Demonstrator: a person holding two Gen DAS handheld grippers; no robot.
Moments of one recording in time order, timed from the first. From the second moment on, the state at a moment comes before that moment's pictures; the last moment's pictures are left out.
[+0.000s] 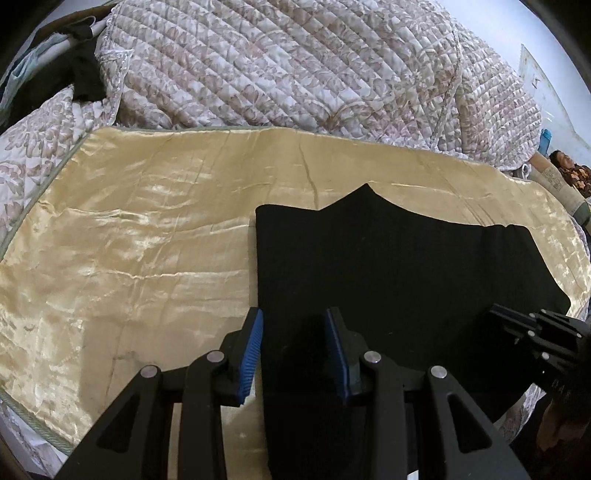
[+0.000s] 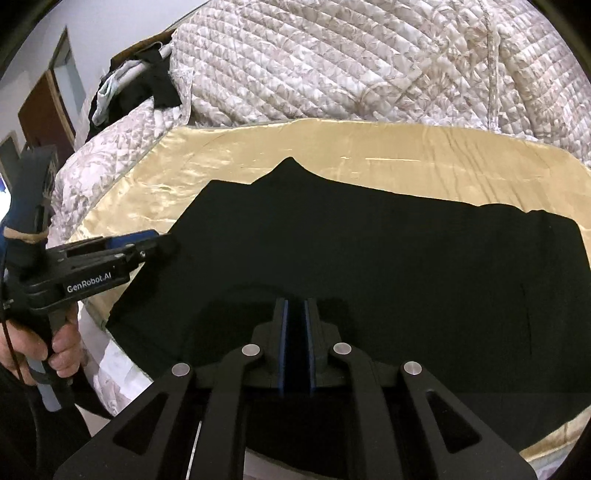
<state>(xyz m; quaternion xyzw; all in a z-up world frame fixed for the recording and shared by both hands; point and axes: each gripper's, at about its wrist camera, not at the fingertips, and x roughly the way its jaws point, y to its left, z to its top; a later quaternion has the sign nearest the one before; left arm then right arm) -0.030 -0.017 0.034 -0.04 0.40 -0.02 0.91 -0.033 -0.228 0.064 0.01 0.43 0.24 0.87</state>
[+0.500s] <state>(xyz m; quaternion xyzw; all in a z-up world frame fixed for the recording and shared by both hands) -0.037 -0.018 0.028 -0.02 0.41 -0.02 0.91 -0.028 -0.235 0.066 0.00 0.42 0.19 0.89</state>
